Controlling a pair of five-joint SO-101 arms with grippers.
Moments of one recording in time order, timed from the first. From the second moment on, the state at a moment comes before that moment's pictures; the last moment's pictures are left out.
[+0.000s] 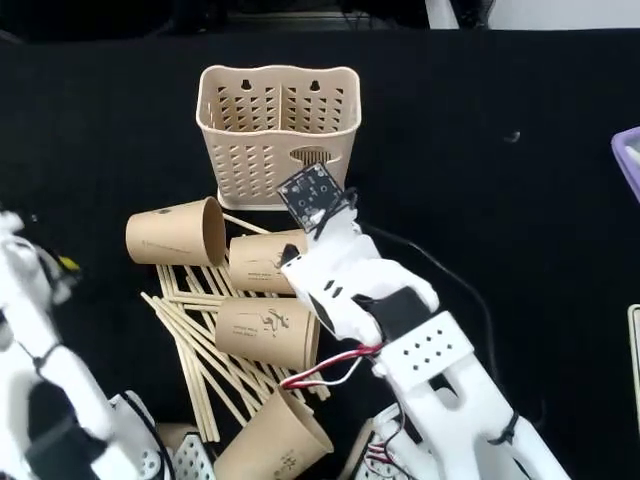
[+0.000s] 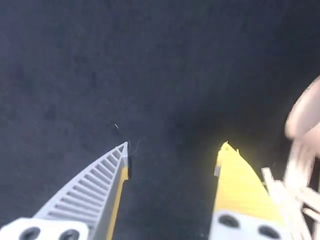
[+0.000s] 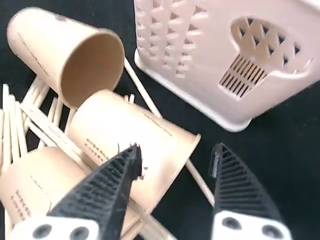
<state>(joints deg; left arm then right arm) -46.9 -26.8 41.9 59.5 -16.2 -29.8 -48.4 57.7 45.7 5.1</state>
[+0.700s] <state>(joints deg) -45.6 -34.2 68.4 43.4 -6.8 -36.7 -36.4 57.7 45.7 -4.5</state>
